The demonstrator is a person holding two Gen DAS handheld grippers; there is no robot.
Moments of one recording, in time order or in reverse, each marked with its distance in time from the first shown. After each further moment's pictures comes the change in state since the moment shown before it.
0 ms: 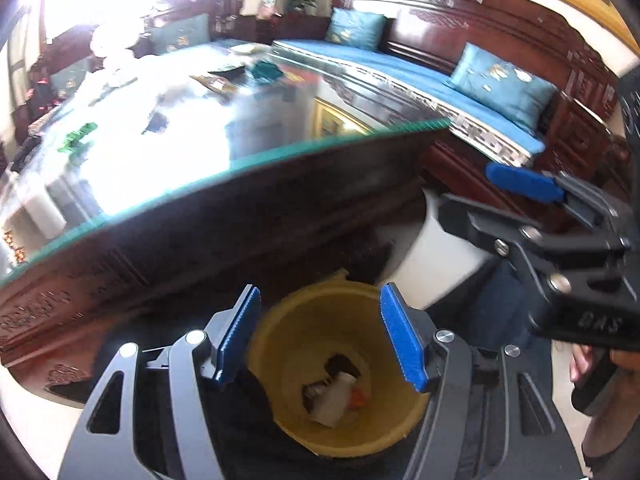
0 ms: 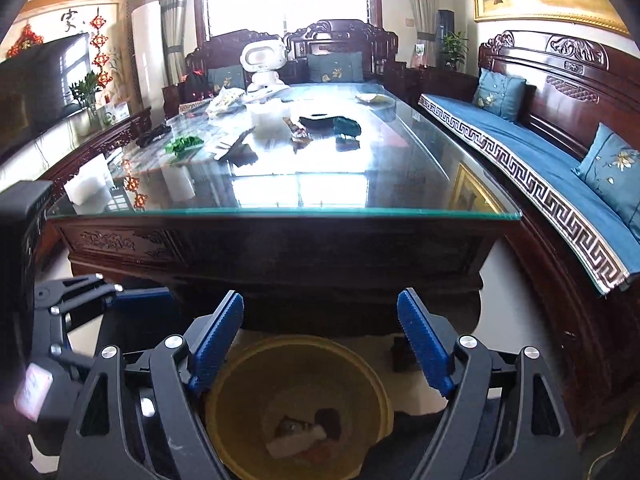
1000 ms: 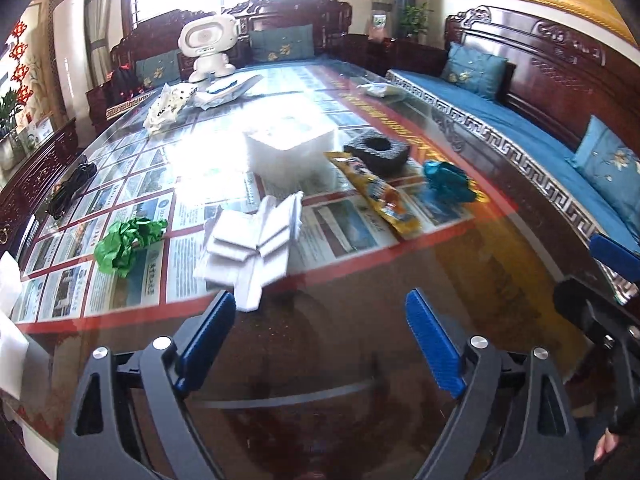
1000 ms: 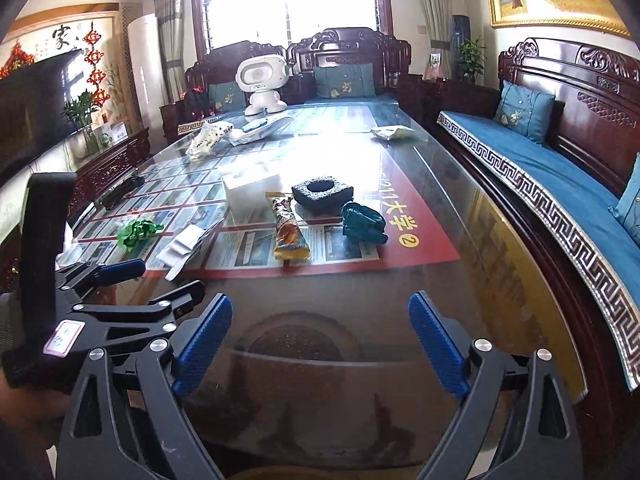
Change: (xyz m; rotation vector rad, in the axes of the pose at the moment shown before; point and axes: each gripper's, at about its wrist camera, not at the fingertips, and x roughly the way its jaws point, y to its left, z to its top) left arm 0.104 0.139 0.180 -0.200 -0.053 0.290; right arm 0.146 -0.023 0.156 0.008 -0.025 0.060
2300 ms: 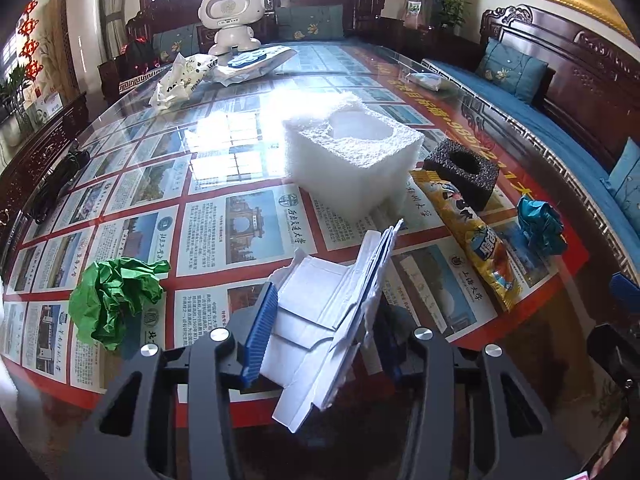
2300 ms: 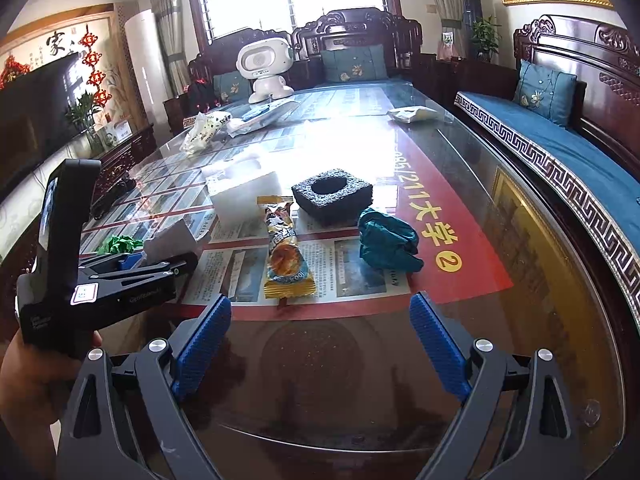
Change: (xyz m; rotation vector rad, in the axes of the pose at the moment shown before) left arm 0.076 0.050 0.042 -0.077 0.069 0.033; right arm 0.068 -0.003 0.026 0.027 0.057 0.057
